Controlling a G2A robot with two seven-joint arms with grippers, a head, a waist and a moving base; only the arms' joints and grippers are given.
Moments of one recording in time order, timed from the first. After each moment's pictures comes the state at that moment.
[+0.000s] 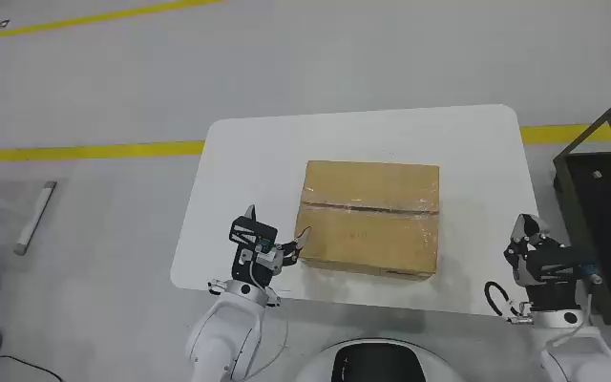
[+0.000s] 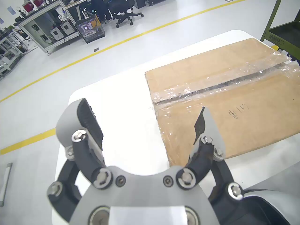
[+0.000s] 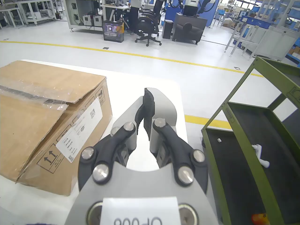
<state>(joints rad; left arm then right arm) 1.50 -1.29 -1.33 -2.14 1.57 -0.10 -0.34 -1.93 -1.24 1.64 -2.17 -1.40 0.18 -0.15</state>
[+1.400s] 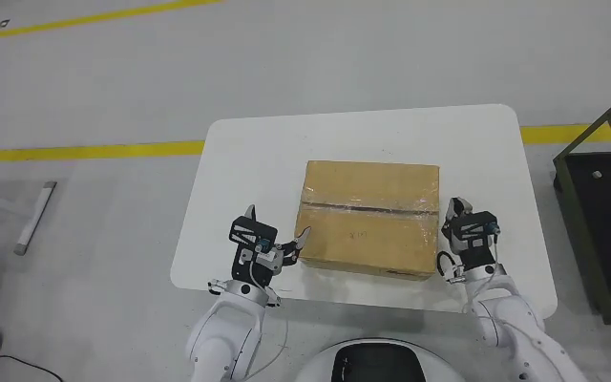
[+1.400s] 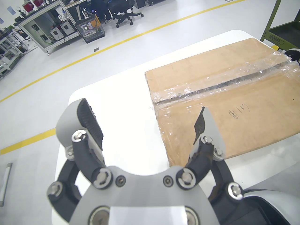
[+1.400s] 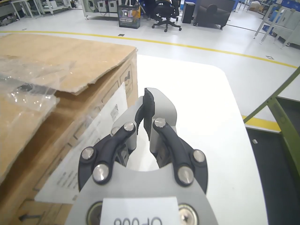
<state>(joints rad) 1.50 -1.29 -1.33 -2.14 1.57 -0.10 -0.34 -1.50 -1.28 1.40 -1.71 -1.40 0.13 -0.14</state>
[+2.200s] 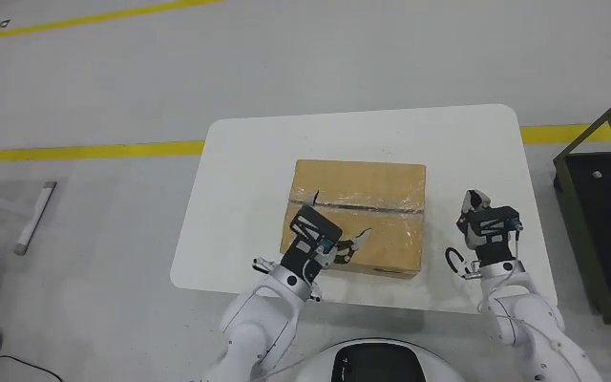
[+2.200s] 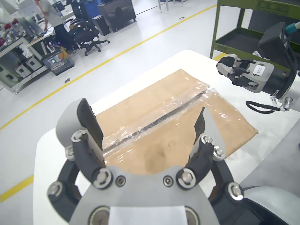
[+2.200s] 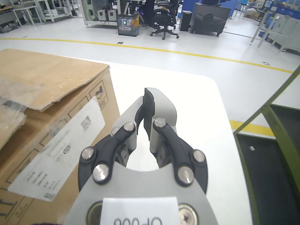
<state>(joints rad) 1.28 -1.31 -1.08 -2.07 1.61 -0.24 -0.33 -1.57 -1.28 1.51 -1.80 -1.41 0.11 -0.14</state>
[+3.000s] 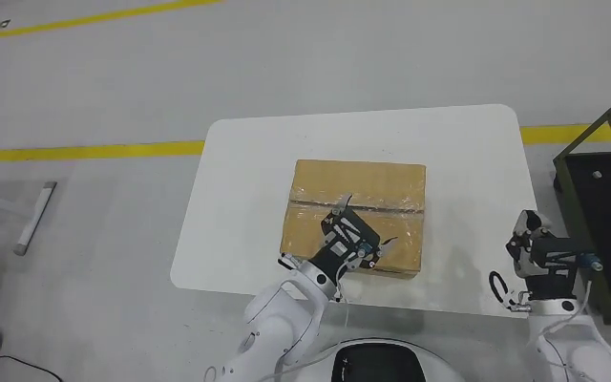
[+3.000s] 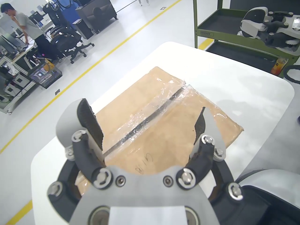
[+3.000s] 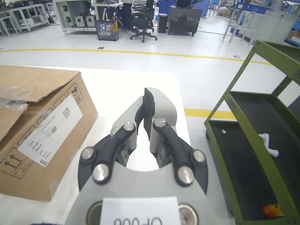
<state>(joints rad) 1.22 -1.32 -0.98 -2.01 1.65 -0.25 -0.37 -1.86 -1.28 1.66 -2.06 -1.34 0.15 -0.16</state>
